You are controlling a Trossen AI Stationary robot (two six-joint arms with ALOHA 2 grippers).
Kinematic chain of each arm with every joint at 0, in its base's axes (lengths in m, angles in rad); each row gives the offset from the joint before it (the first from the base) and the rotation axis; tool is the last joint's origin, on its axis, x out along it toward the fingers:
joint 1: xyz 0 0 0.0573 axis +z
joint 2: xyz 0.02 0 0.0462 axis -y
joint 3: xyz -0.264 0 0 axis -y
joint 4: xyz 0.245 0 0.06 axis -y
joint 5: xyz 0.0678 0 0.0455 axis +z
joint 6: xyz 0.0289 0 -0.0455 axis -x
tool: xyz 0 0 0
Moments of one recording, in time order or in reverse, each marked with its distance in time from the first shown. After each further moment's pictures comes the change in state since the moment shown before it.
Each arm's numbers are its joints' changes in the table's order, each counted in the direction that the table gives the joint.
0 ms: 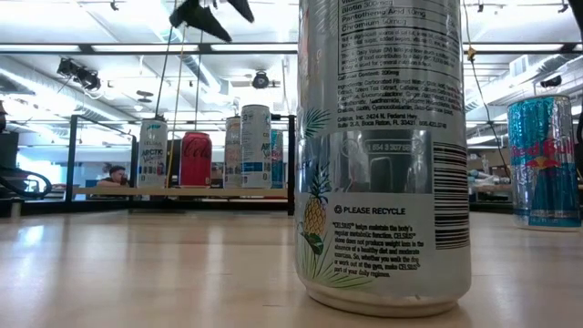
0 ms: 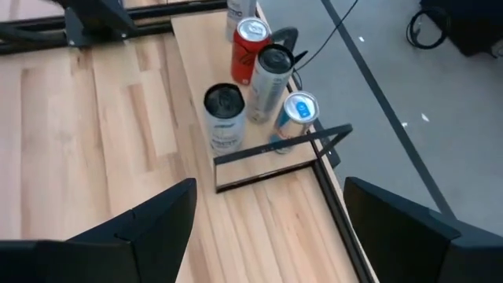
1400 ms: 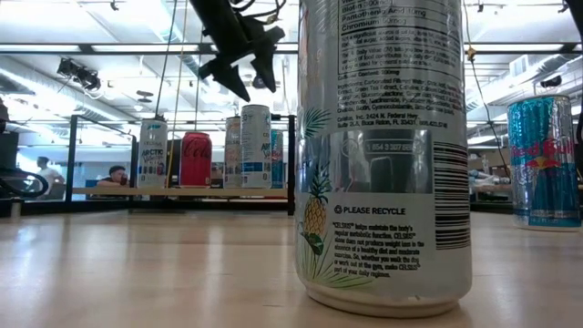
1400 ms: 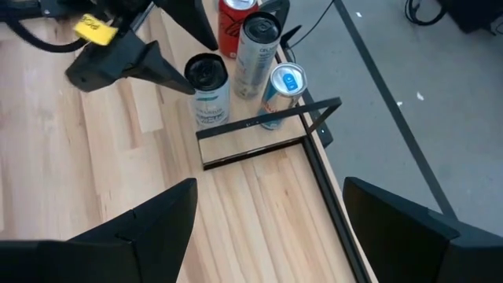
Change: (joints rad) left arm 0.137 -0.280 -0.002 0.050 -0.075 -0.011; right arm -0.045 -0.004 -0.001 -0.063 0.012 0.031
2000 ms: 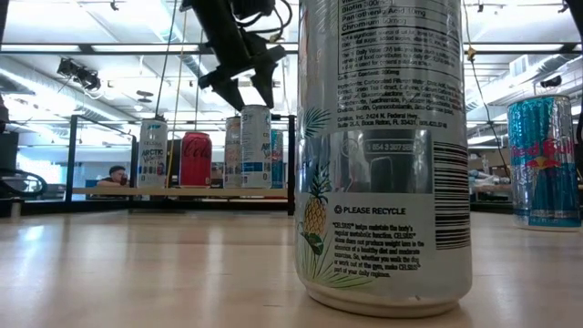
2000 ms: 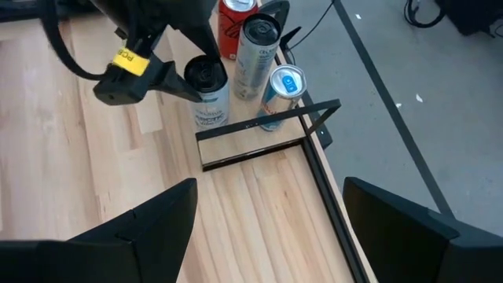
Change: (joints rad) left arm 0.024 -0.058 0.001 -0.033 -0.009 0.008; right arm -0.001 0.000 0.000 0.005 0.000 0.005
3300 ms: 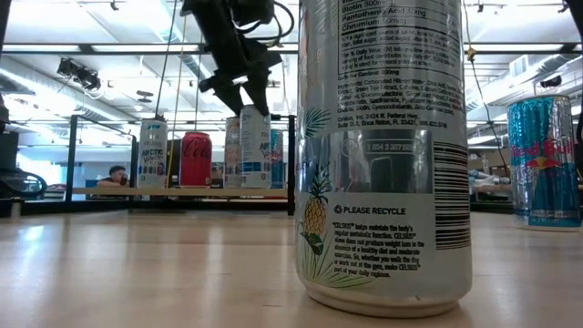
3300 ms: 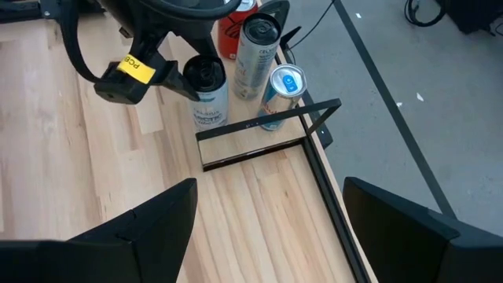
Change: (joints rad) left arm 0.010 -0.011 0.002 -0.047 -0.082 -0.102; right arm 0.000 0.000 0.000 0.000 0.000 -0.006
